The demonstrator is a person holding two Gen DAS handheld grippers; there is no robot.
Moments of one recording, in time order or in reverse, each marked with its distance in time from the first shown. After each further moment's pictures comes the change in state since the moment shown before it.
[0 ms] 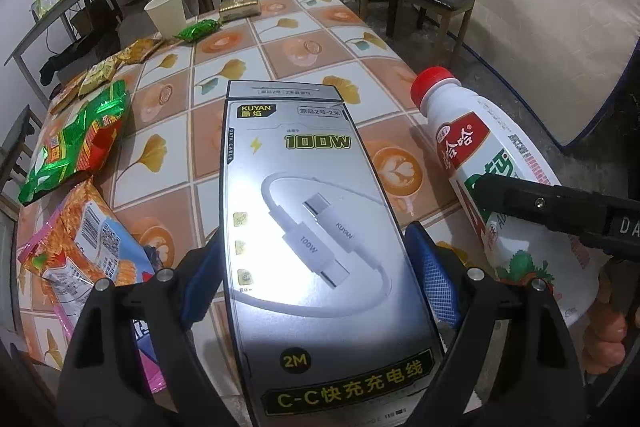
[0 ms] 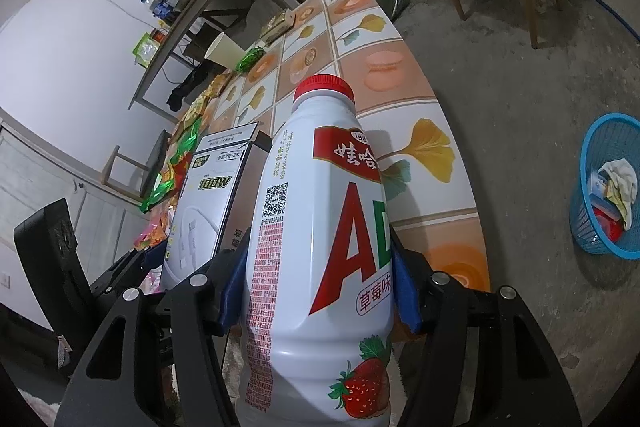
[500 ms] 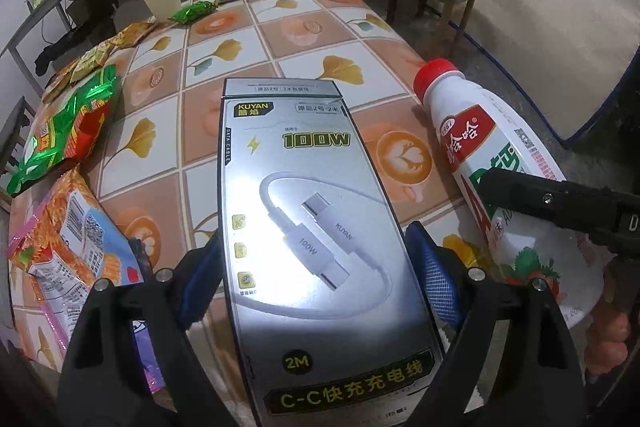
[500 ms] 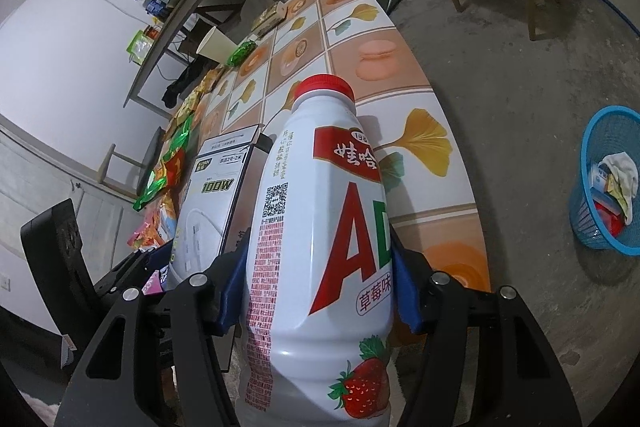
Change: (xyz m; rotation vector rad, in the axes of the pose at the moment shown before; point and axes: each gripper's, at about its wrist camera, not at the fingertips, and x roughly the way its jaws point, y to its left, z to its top) left arm 0.017 0.003 -0.004 -0.009 0.049 -0.011; right arm 0.010 -0.003 -0.001 0.015 0.023 -0.011
